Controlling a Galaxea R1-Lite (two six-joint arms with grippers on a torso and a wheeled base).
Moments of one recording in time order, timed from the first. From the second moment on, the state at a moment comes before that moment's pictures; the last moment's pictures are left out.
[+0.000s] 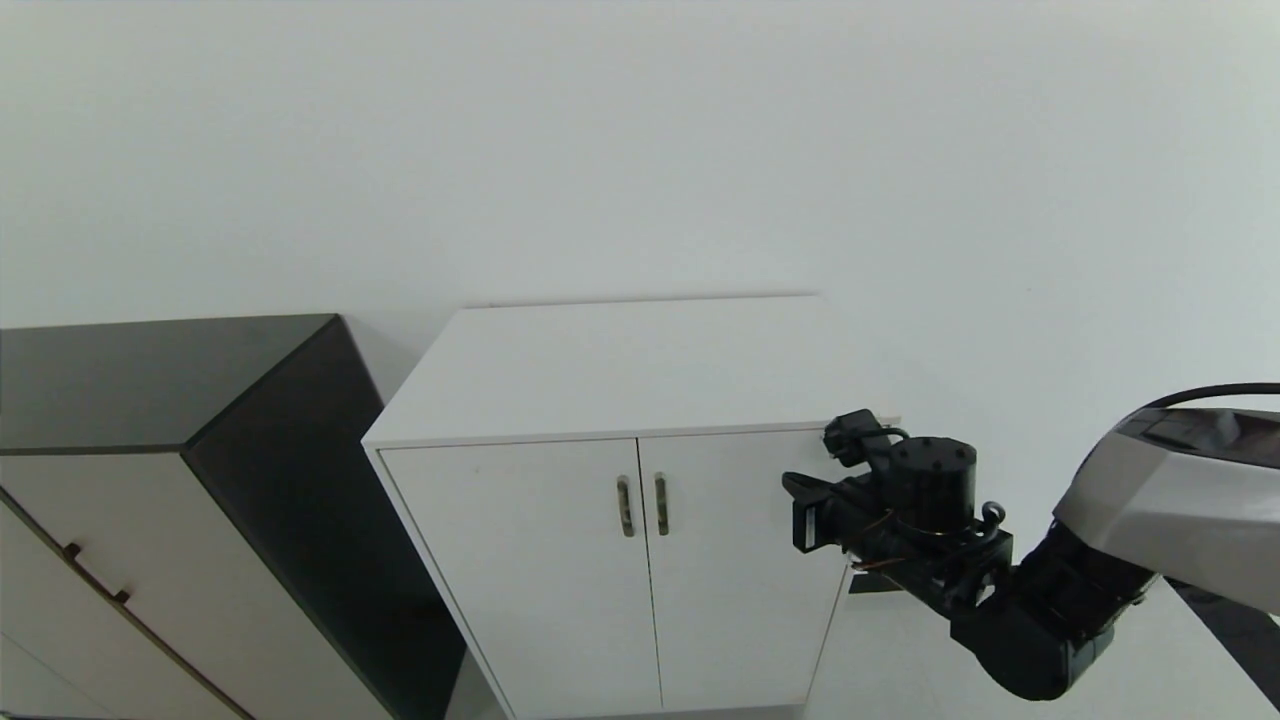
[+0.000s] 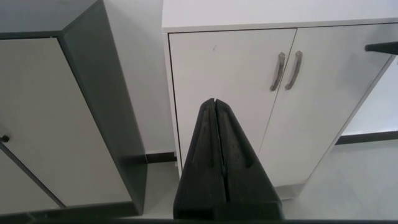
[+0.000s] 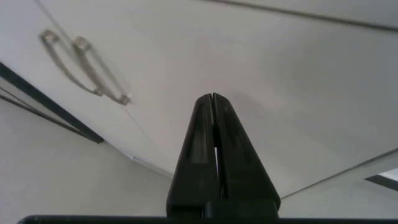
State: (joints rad) left arm 0.00 0.00 0.00 0.00 -0.02 0.00; right arm 0.56 2.16 -0.75 -1.23 -0.05 0.08
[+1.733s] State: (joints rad) left arm 0.00 0.00 0.00 0.00 -0.02 0.00; right arm 0.36 0.67 0.00 -0.15 -0.05 0.05
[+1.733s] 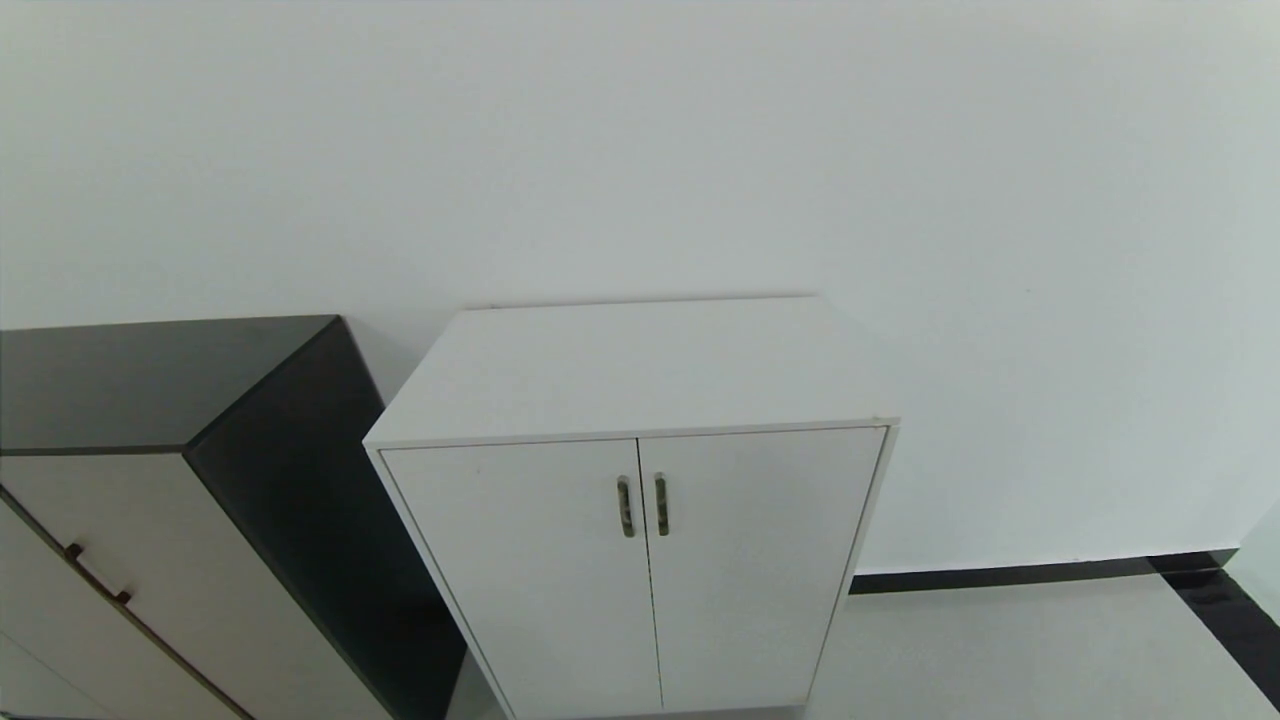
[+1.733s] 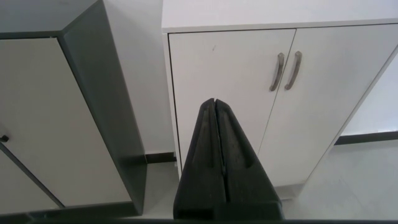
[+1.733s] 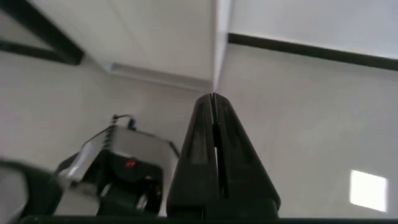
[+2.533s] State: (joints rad) left arm 0.00 0.00 0.00 0.00 -0.02 0.00; right arm 0.01 0.19 0.00 0.00 -0.02 0.00
